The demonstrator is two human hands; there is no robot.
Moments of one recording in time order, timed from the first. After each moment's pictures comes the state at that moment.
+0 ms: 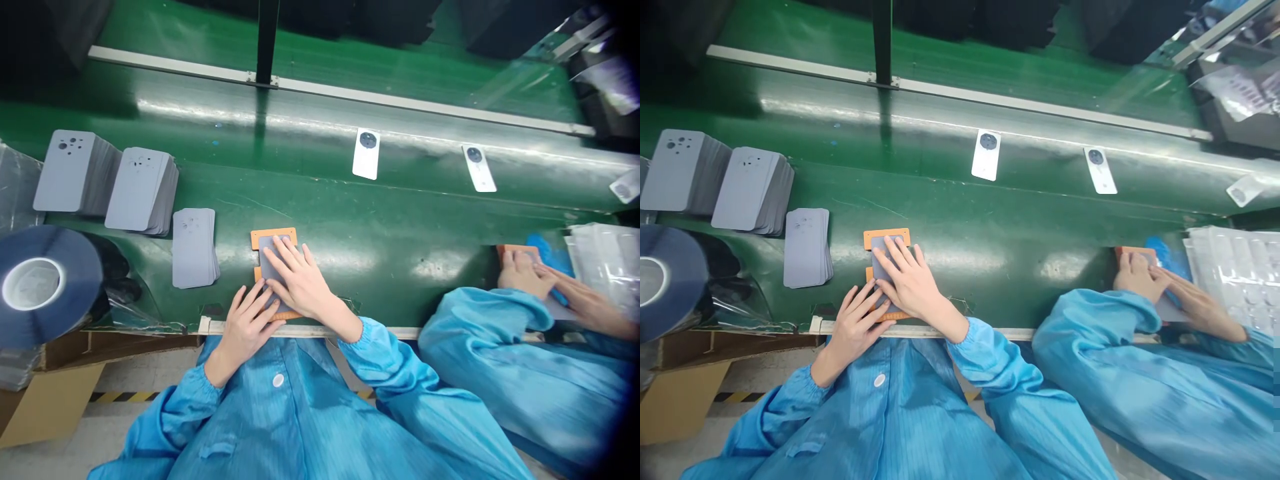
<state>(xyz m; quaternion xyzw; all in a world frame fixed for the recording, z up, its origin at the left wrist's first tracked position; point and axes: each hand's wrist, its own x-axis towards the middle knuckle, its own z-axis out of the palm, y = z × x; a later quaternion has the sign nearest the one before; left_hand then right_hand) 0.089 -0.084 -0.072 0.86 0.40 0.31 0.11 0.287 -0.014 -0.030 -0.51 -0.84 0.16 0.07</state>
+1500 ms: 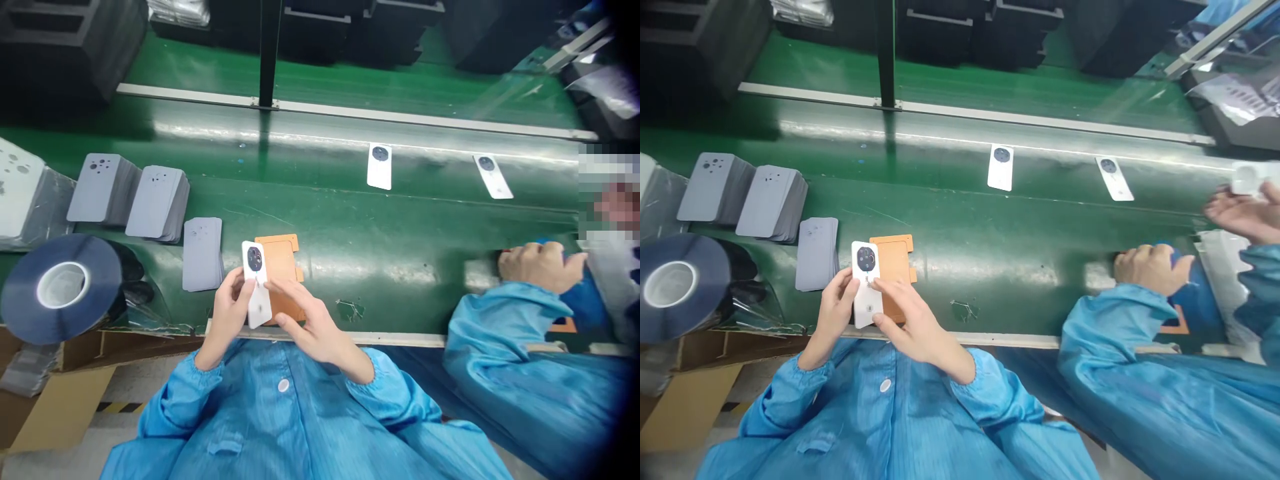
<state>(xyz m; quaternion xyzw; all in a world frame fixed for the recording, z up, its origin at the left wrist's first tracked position) 0.083 -0.038 -0.028 0.49 0.58 0.42 0.50 0.283 -0.065 0.011 -0.46 -0.72 0.40 0.33</state>
